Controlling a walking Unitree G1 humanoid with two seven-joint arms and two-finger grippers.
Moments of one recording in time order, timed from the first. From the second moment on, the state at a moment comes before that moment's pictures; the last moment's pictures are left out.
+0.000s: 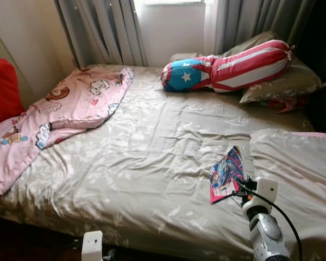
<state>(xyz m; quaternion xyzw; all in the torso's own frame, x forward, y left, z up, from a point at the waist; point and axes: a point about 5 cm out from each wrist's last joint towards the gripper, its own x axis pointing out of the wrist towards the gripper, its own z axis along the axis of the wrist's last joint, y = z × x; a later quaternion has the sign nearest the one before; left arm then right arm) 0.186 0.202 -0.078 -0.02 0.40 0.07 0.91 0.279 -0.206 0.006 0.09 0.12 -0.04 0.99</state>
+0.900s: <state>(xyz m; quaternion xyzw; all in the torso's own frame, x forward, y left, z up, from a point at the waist) 0.187 0.203 -0.077 -0.02 0.40 0.07 0.91 0.279 -0.202 0.004 0.09 0.13 -0.04 0.99</state>
